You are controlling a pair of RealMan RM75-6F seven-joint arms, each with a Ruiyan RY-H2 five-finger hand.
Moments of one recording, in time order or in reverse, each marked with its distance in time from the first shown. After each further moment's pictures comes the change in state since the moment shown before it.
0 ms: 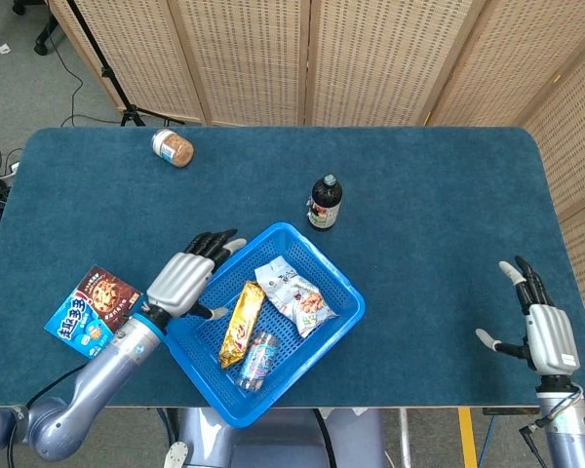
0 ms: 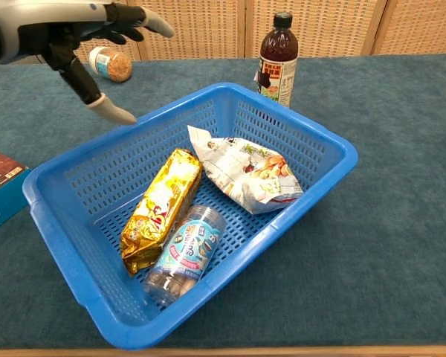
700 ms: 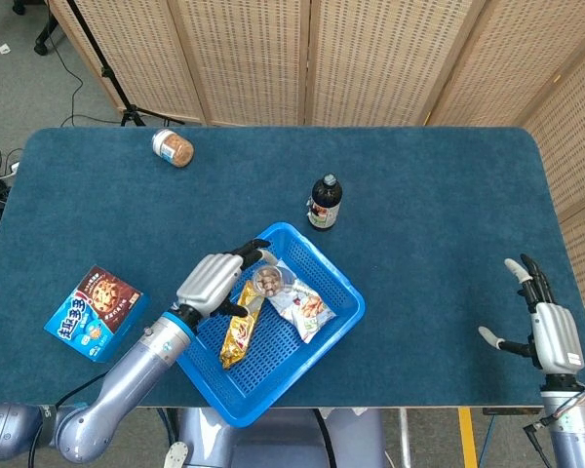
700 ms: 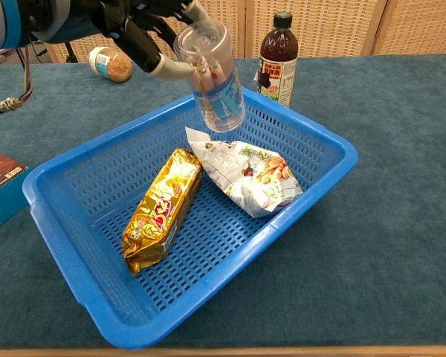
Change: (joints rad) left arm -0.088 -0.076 -0.170 -0.119 -0.307 -0.023 0.036; right arm -0.002 0.015 0.011 0.001 0.008 -0.005 0.067
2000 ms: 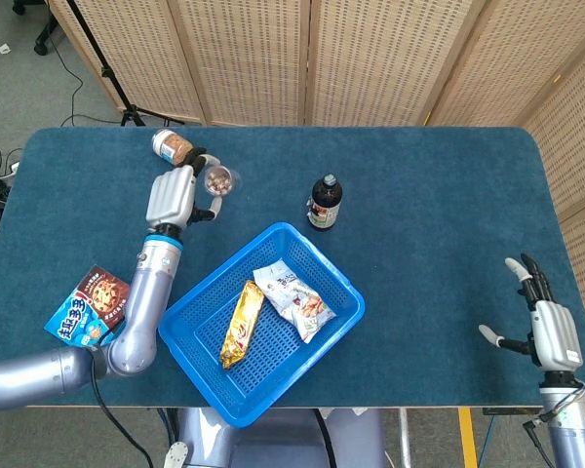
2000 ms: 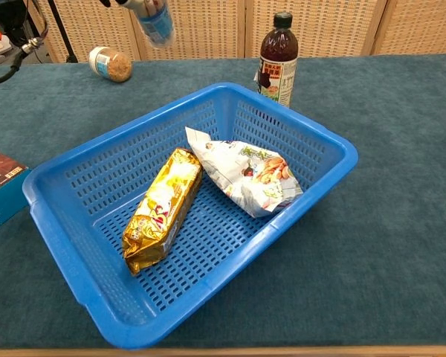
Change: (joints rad) left arm -0.055 -0.200 -0.267 0.461 -0.192 0.131 0.209; right arm 0.005 -0.019 0.011 0.030 0.018 -0.023 0.012
